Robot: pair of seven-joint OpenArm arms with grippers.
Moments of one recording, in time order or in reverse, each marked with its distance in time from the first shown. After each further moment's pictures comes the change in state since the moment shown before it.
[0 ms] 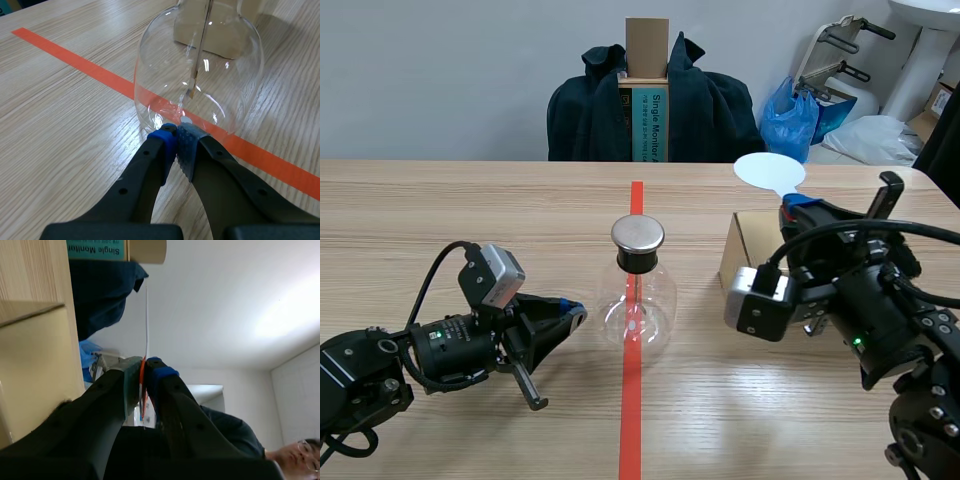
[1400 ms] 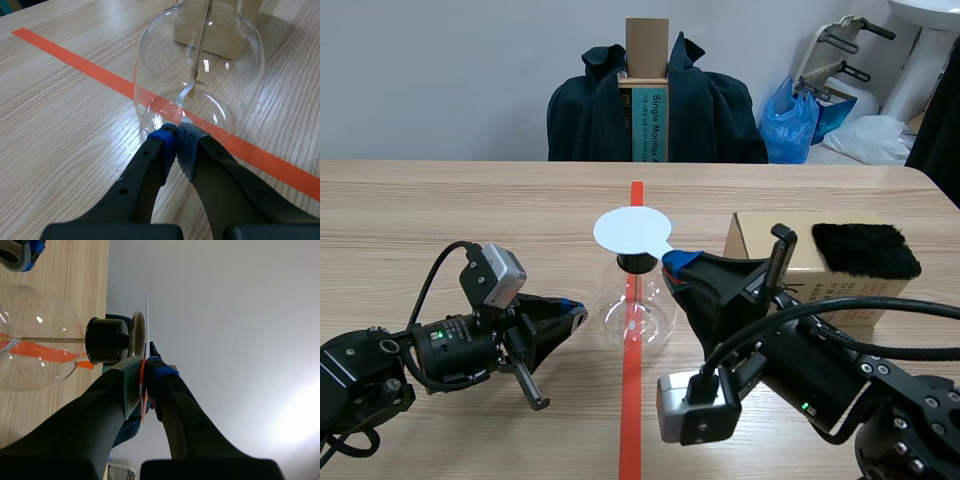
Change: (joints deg) left arm 0.0 0.4 0.0 0.0 0.0 0.0 1.0; right arm 0.6 0.0 -8.0 0.0 -0.2 0.0 23.3
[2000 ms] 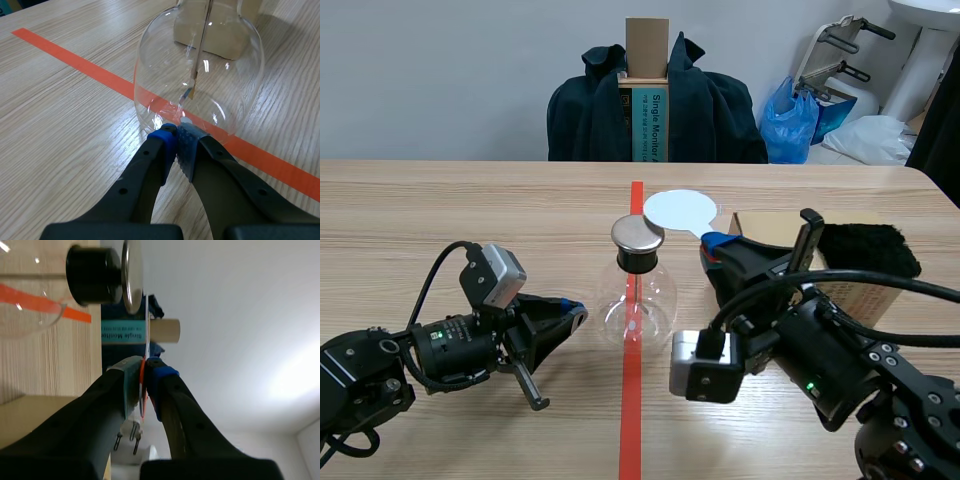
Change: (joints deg) left arm 0.0 0.0 0.0 0.0 0.0 0.0 0.0; right arm 0.0 0.0 0.0 0.0 0.7 0.4 -11.3
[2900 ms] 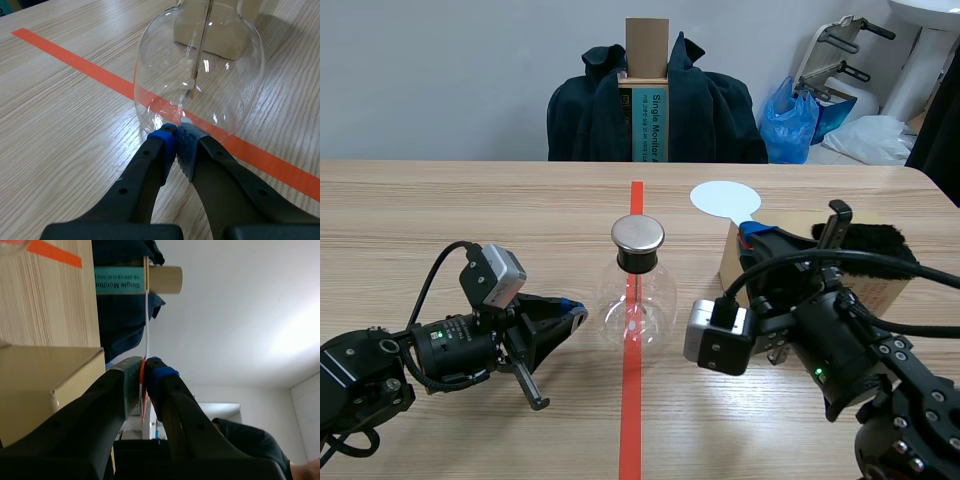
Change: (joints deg) left arm 0.0 0.0 0.0 0.0 0.0 0.0 0.0; right arm 0.0 0.0 0.0 0.0 0.0 0.0 -13.7
